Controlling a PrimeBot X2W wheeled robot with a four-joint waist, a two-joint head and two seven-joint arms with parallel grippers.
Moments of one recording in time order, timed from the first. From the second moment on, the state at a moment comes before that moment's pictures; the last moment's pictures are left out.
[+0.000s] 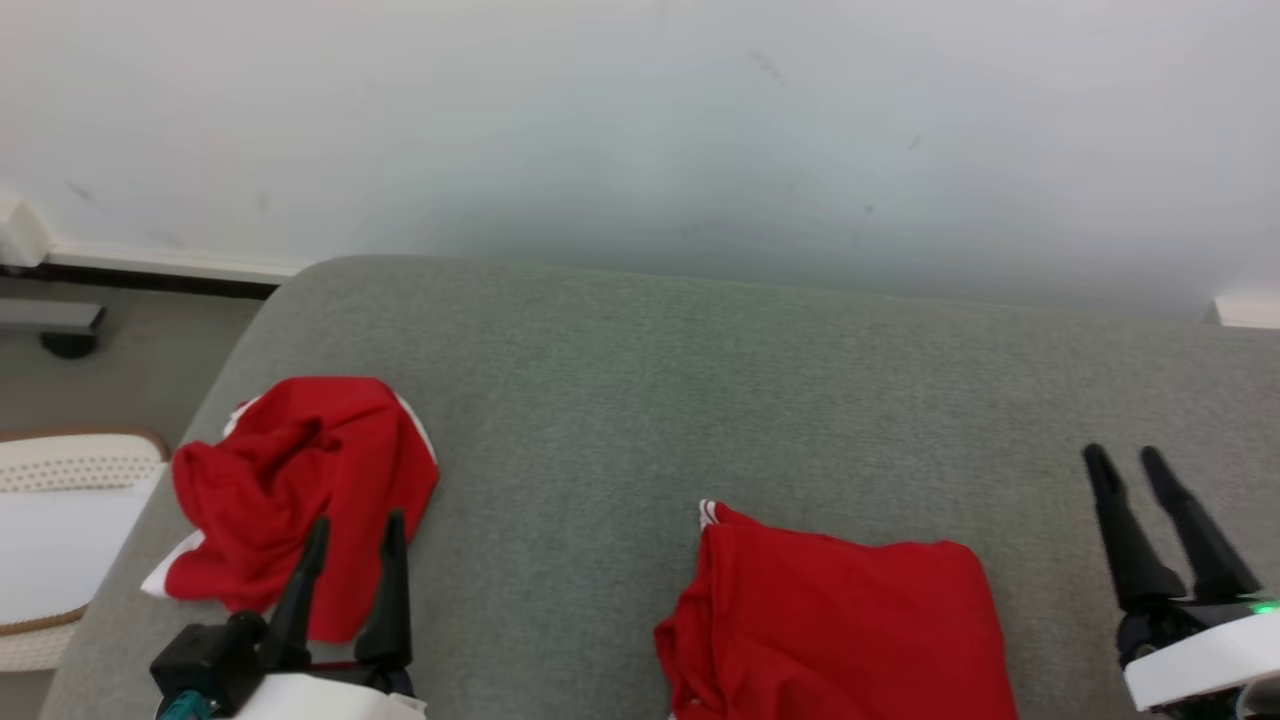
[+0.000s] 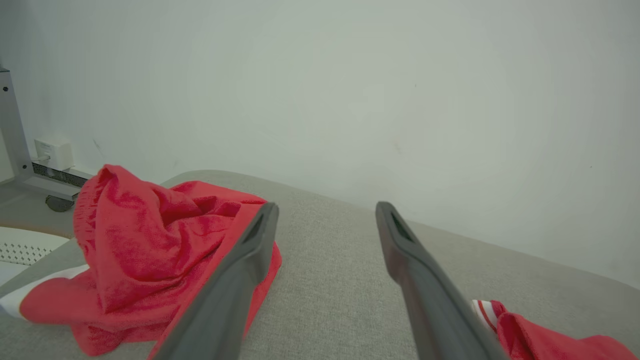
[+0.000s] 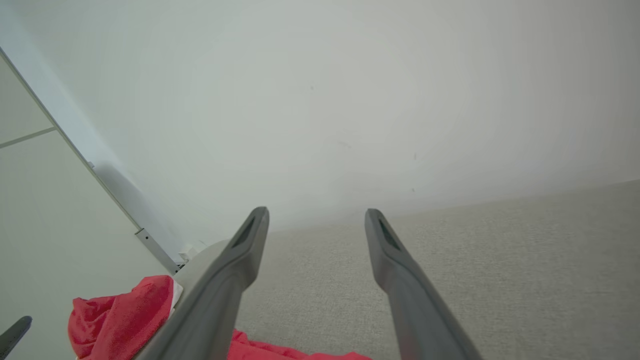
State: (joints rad) left arm -0.08 0.05 0.00 0.18 -0.29 -0.13 -0.26; right arm -0.12 -0.31 0.18 0.03 0.90 0.13 -0.03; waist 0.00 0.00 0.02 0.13
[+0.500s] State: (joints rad) left arm -0.07 0.05 0.01 0.16 -0.26 -0.11 -0.26; right arm -0.07 -0.27 0.09 0.08 0.49 0.13 -0.21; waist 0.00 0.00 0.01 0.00
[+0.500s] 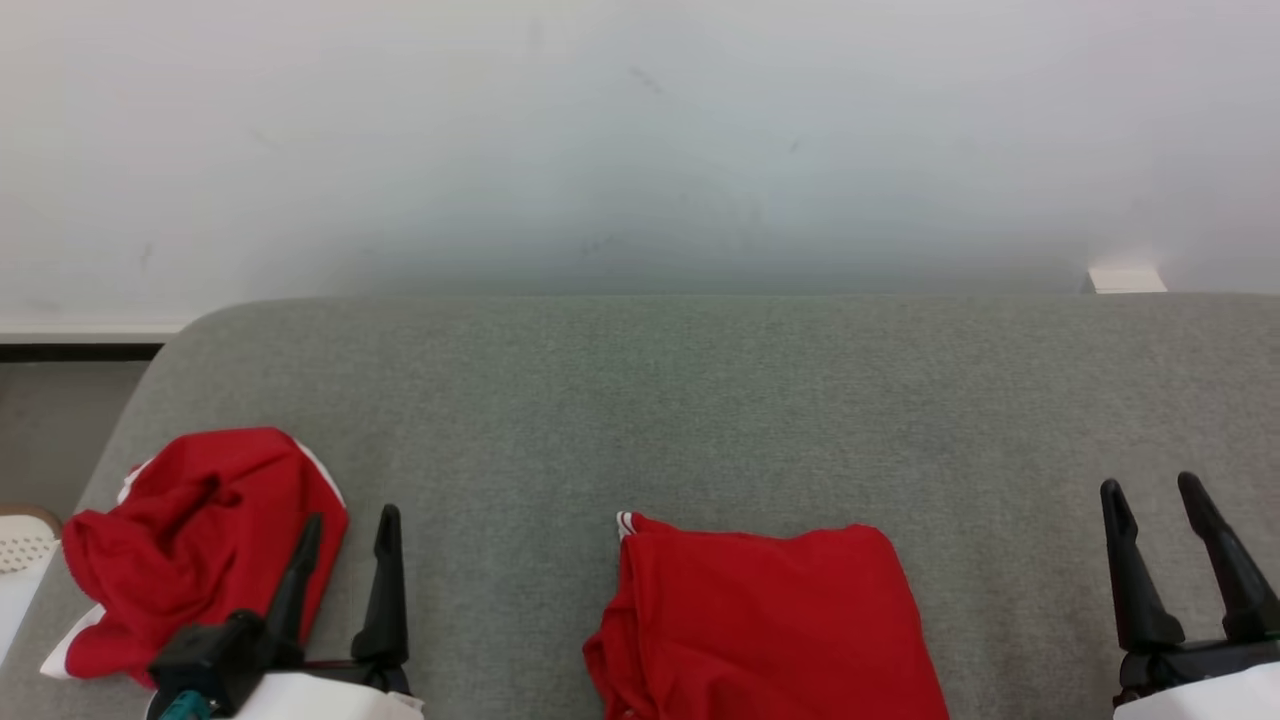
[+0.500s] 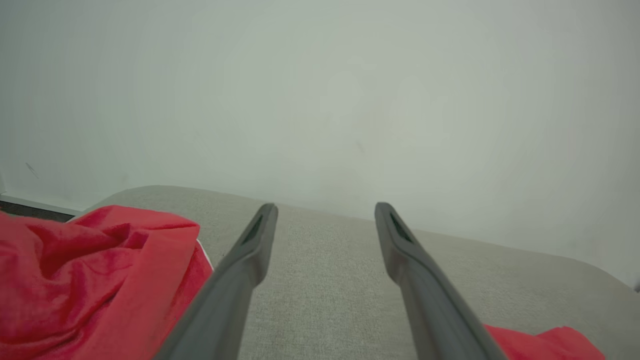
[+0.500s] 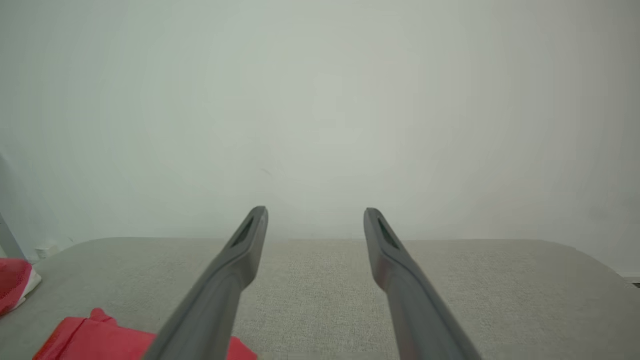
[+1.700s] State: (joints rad) left arm -0.06 0.05 -0.01 0.20 -0.21 -0.11 -0.26; right arm -0.13 -0.20 0.27 0.38 0.50 0.13 0.05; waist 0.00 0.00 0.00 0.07
